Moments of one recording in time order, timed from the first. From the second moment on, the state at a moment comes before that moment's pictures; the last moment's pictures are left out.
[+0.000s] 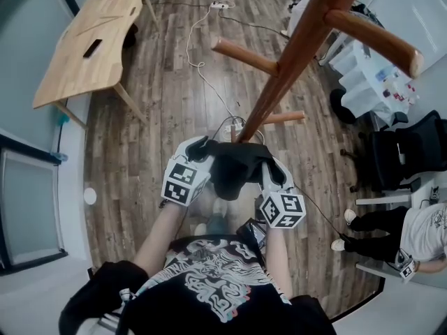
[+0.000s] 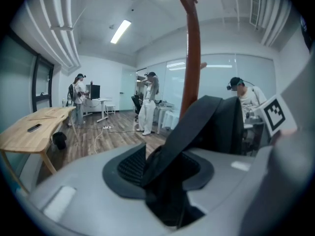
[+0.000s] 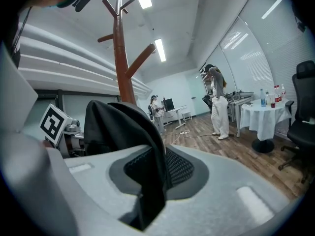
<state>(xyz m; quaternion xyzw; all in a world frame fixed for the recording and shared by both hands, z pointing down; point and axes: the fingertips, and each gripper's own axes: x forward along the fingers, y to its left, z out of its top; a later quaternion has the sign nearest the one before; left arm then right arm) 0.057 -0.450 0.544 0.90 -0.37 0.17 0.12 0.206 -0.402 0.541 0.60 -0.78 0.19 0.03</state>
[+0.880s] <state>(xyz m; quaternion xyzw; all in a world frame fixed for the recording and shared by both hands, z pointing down) 0.059 -0.405 0.565 0.91 -0.31 0.23 0.14 0.203 -0.375 0.537 0.61 -0.77 0.18 0.03</state>
